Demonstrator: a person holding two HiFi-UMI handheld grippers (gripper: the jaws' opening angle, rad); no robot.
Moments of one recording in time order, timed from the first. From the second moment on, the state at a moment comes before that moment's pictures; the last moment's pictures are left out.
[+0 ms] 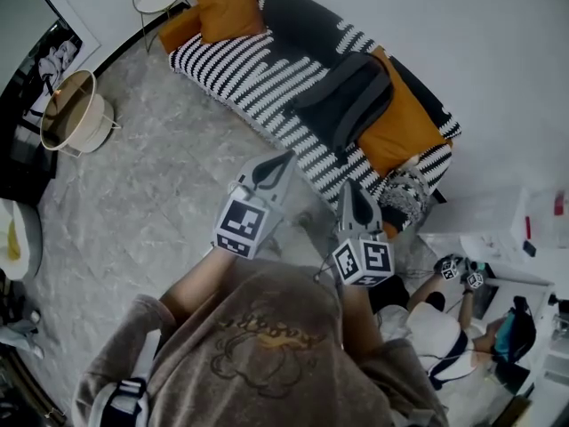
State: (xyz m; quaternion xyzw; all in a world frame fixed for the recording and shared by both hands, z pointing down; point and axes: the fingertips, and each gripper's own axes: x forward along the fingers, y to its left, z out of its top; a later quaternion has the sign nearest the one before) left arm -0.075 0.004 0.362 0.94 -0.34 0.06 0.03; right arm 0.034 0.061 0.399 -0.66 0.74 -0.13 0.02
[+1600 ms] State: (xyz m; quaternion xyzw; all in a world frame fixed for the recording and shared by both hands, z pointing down) left arm 0.082 -0.248 0.383 0.95 -0.30 0.05 0.04; right arm 0.175 -0.193 0.415 -0.66 0.74 -0.13 0.03
